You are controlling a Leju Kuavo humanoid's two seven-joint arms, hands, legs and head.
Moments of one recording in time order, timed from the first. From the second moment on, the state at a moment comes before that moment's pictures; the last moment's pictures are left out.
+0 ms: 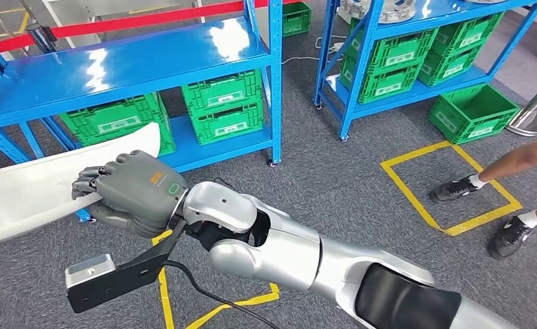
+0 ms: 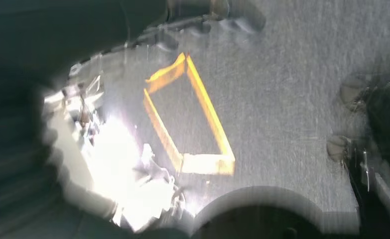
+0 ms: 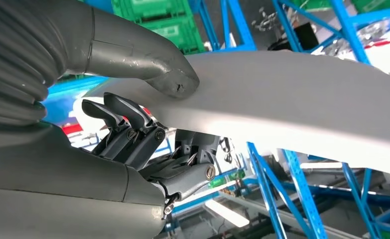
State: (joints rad) left arm -0.05 0.10 0.41 -0.21 -0.37 -0.31 0.04; right arm -0.75 0.18 0.98 -1.28 0.74 0.06 -0.14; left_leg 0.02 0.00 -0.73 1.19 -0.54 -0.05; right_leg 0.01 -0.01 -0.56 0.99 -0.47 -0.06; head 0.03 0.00
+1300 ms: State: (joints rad) left arm -0.10 0.07 0.47 -0.20 -0.40 -0.31 -0.01; right arm -0.73 0.12 1.02 -1.27 0.80 0.08 -0.11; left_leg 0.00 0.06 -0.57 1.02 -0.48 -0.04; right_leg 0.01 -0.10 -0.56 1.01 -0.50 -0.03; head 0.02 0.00
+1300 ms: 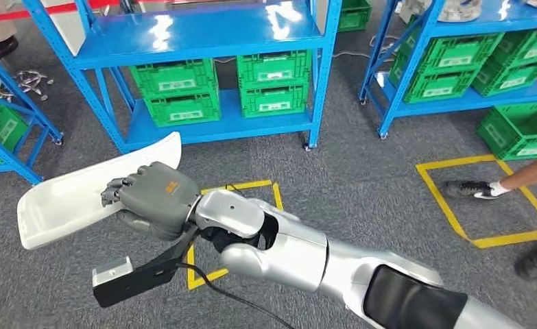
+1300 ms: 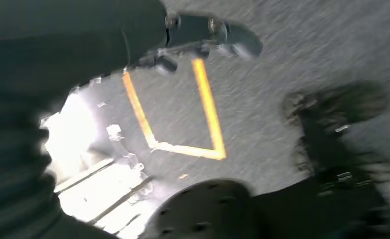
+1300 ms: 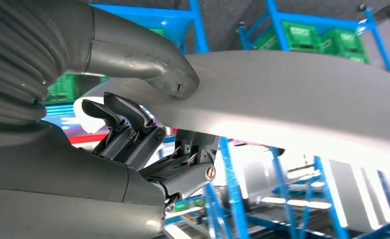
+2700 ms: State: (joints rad) left arm -0.07 0.02 0.48 -0.20 -0.42 -0.31 -0.01; right arm -0.76 0.11 1.06 -1.13 0.75 0.03 -0.21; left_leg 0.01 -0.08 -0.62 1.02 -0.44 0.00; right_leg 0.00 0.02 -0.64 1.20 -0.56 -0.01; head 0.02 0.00
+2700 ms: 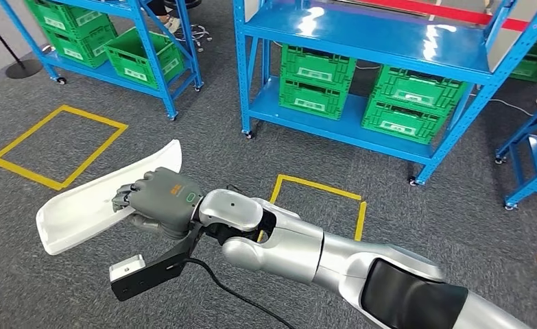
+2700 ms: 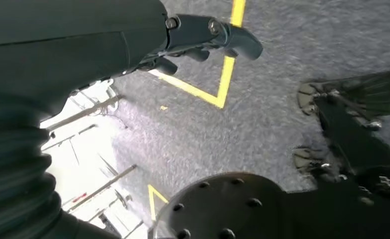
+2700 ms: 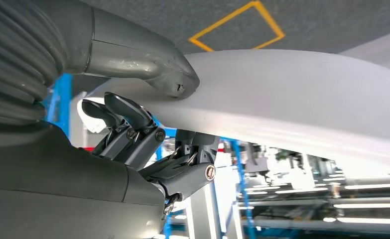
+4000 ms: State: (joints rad) left arm -0.09 0.07 0.50 -0.20 -0.41 -0.31 0.03; right arm -0.70 0.09 1.07 -1.23 0.82 0.03 -0.12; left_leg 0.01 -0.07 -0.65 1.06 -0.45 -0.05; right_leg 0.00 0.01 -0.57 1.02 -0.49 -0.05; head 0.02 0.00
